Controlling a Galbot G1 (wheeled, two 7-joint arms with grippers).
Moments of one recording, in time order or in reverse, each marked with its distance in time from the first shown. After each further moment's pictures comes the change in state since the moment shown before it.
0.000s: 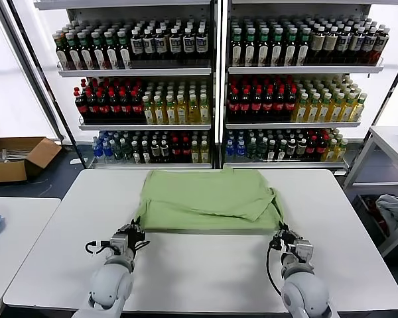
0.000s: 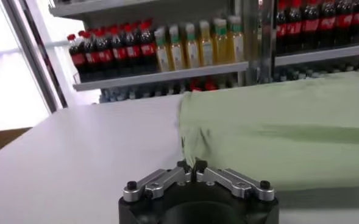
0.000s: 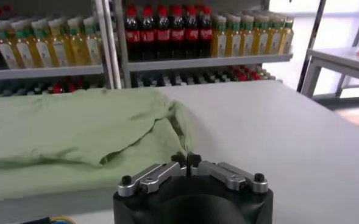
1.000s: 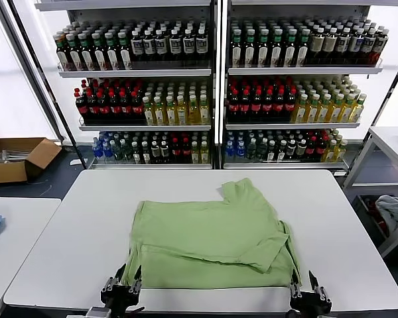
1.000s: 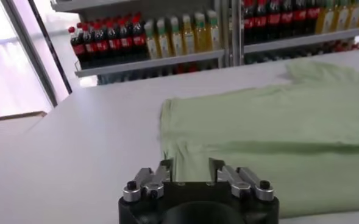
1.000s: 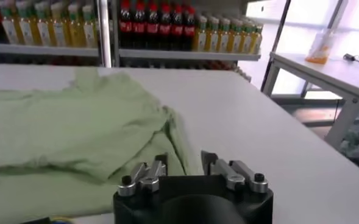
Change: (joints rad) left arm 0.527 0.015 -0.004 -0.506 0.020 0.020 -0.067; right arm -0.370 -0.007 0.081 0.296 -0.079 0.090 0.082
